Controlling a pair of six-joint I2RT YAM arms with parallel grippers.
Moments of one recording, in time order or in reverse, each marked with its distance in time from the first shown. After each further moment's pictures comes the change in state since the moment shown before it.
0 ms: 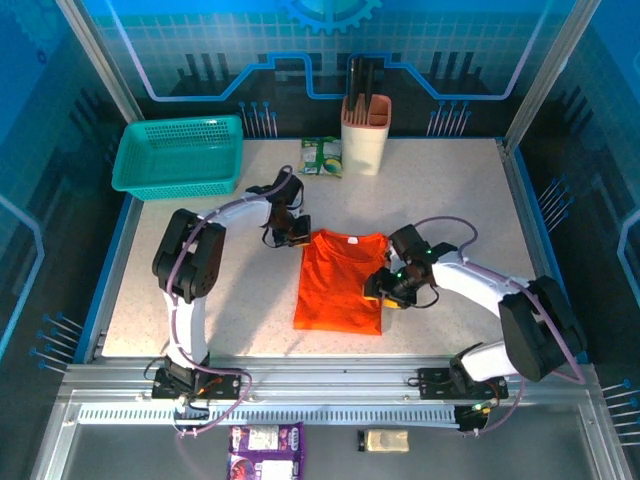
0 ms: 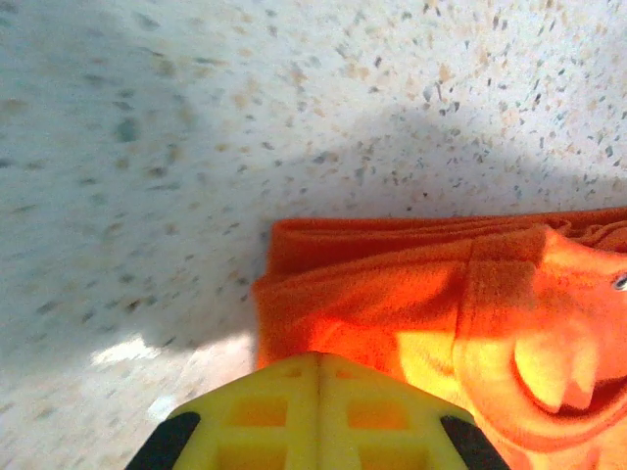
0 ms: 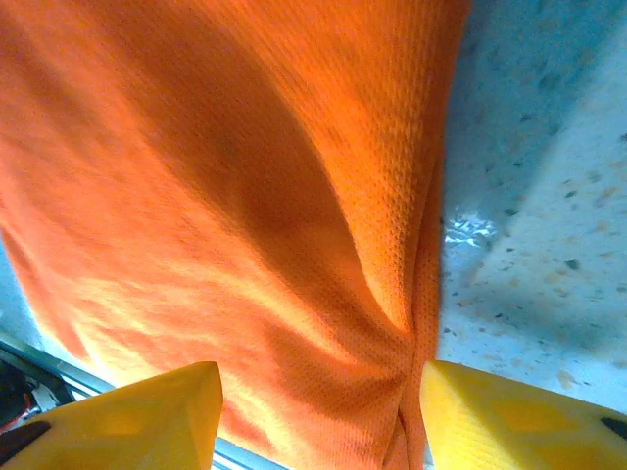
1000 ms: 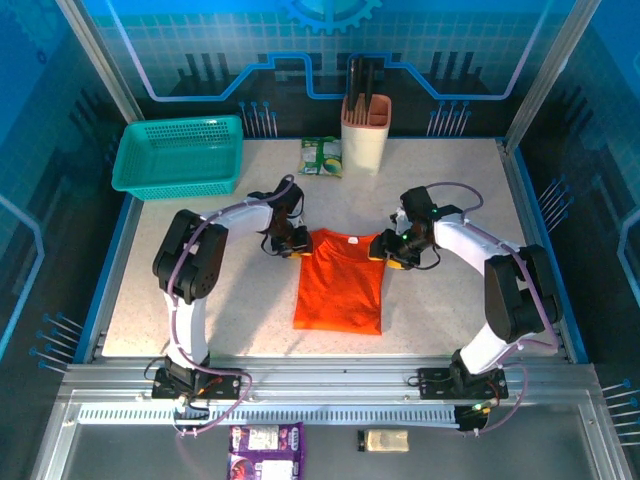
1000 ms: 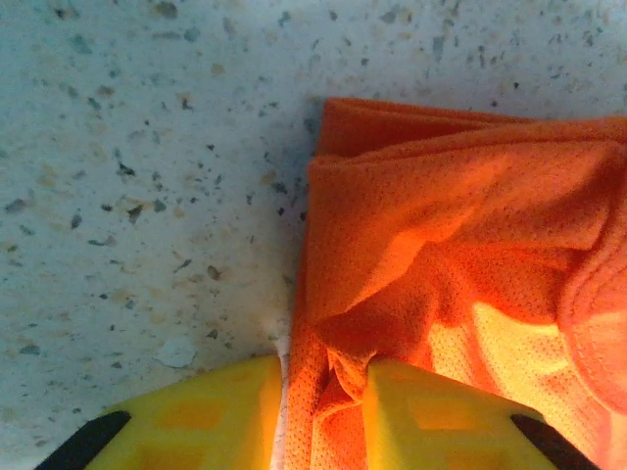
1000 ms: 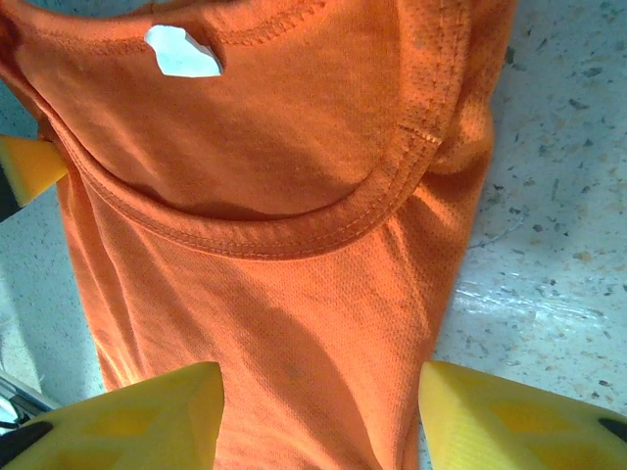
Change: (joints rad) left arm -0.018 0.016 -0.048 -0.027 0.026 0.011; right arm -0.177 0.230 0.291 -0.058 -0.026 -0.188
